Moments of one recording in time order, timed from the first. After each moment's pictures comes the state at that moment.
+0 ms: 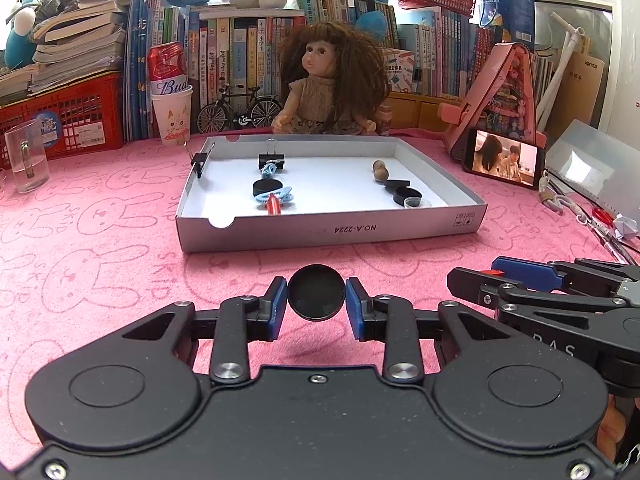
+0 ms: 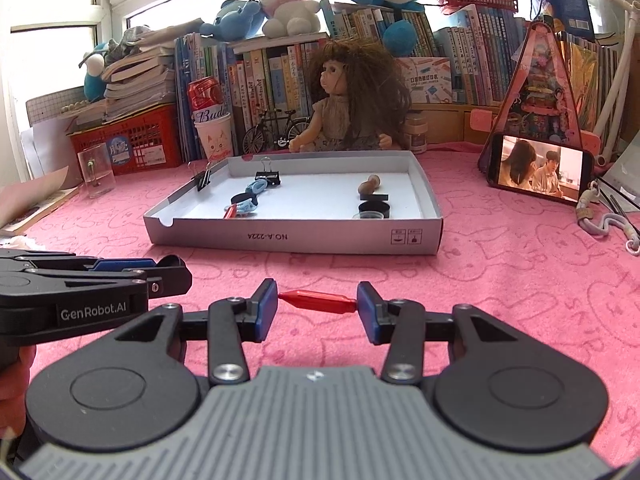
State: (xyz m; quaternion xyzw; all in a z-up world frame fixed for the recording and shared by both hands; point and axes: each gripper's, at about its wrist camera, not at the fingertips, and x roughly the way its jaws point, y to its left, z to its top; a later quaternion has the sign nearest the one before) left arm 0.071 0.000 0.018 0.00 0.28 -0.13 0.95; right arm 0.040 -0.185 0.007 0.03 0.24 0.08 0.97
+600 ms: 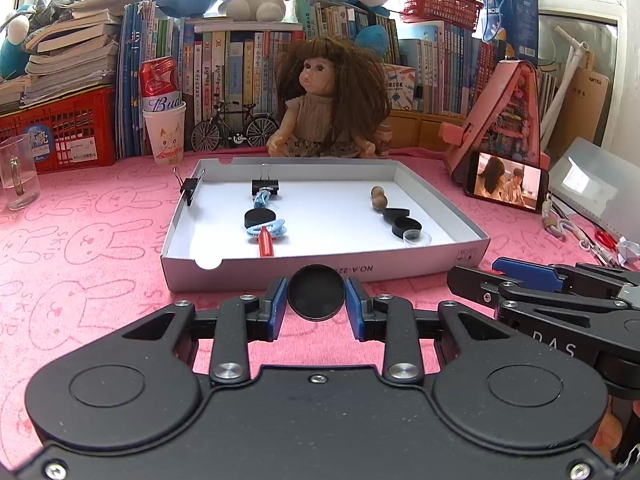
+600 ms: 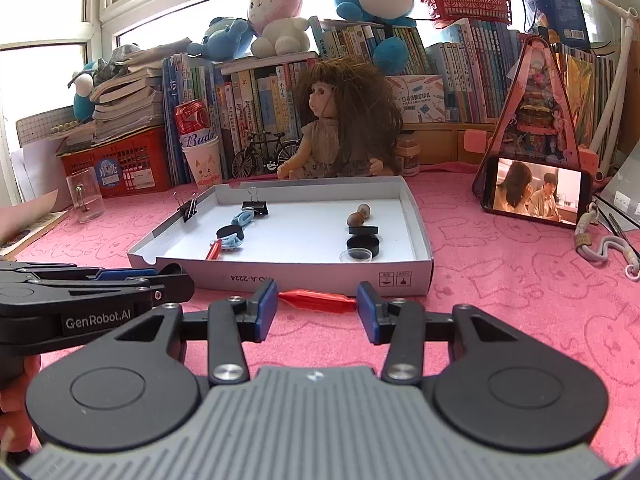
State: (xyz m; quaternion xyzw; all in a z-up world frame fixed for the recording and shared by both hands) left arm 0.098 -0.009 0.029 -0.01 0.27 -0.13 0.95; right arm 0.063 -0.192 0.021 0.03 0.22 0.07 0.97
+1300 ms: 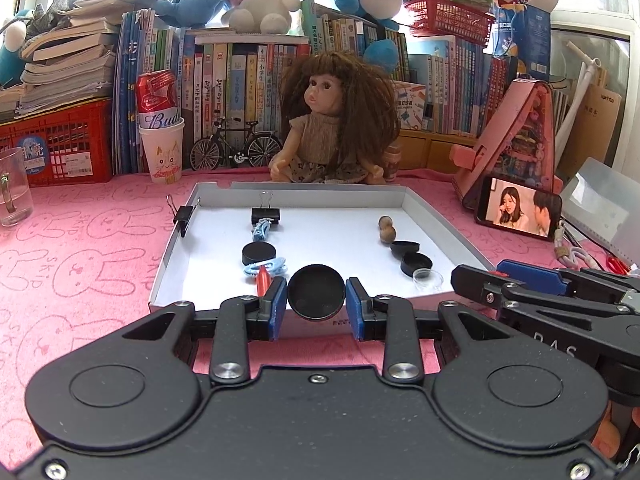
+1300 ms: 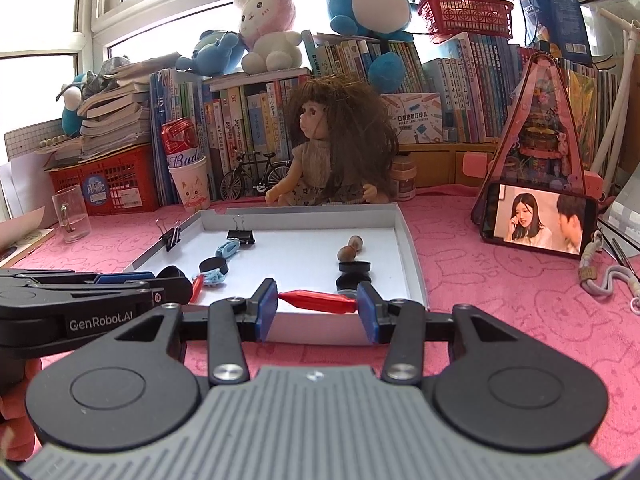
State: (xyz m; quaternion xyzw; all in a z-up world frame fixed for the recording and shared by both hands) left arm 0.135 -0.016 0.037 -0.02 0.25 -0.12 0.96; right arm 0.097 -0.197 0.031 0.03 0.20 0.06 0.98
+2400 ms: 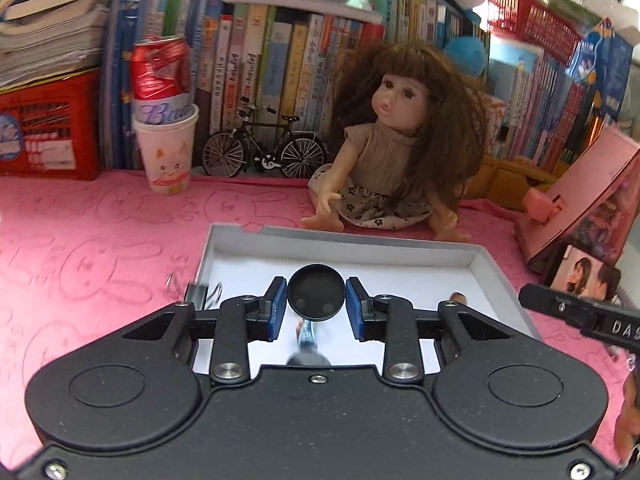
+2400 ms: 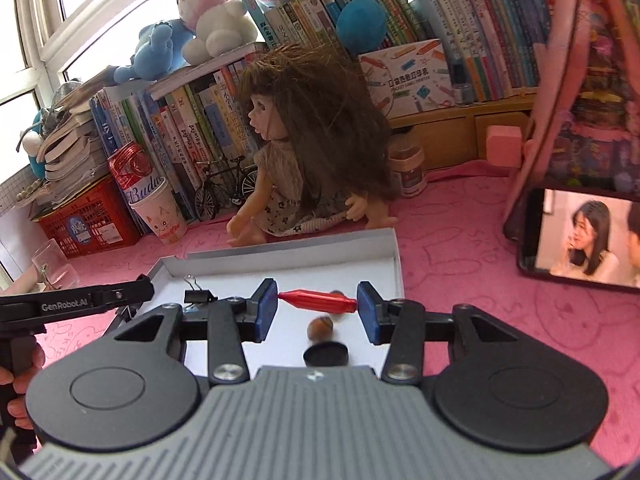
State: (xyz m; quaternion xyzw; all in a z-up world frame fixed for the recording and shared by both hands) left arm 0.313 0.016 0.056 -0.06 0.33 -0.10 0.94; right arm 0.252 -0.258 0.048 0.12 0.28 0.11 0.94
